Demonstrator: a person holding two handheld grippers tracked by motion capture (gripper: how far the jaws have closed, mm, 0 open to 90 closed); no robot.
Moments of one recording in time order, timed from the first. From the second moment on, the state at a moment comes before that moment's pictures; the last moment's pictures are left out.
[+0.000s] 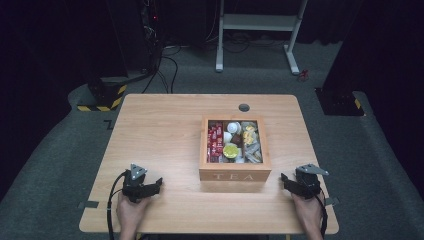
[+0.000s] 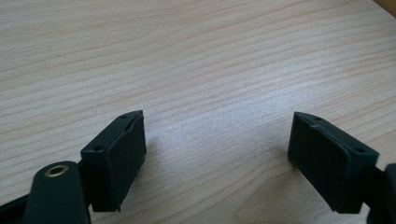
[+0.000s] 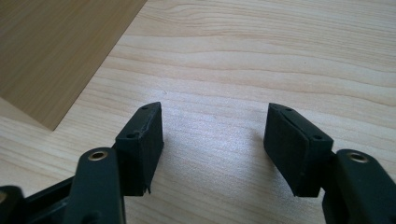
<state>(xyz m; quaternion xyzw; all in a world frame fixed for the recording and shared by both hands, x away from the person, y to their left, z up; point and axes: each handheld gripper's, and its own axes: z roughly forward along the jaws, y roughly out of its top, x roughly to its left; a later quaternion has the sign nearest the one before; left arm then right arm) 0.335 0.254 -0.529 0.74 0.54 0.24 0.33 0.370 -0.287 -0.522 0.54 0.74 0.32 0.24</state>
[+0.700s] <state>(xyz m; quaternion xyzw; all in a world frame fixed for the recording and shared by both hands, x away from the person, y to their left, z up) 0.335 0.255 -0.529 0.74 0.54 0.24 0.33 0.350 -0.271 -0.516 0.48 0.77 0.36 0.21</state>
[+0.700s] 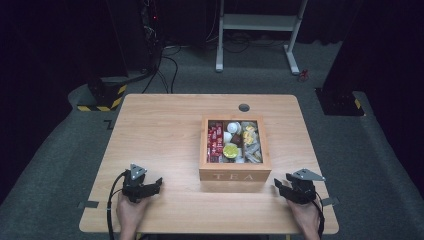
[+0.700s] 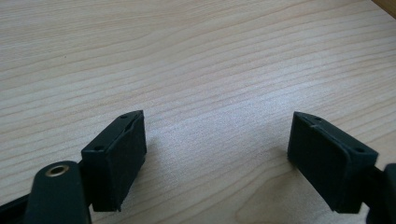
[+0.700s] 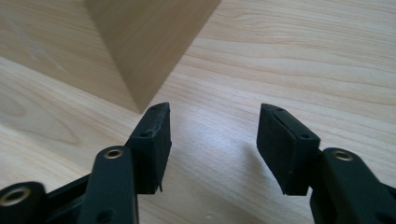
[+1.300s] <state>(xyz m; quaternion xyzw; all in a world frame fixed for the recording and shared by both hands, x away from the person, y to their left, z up) 0.335 0.254 -0.529 0.74 0.54 0.24 0.33 0.334 -0.262 -0.520 0.46 0.78 0.38 0.18</state>
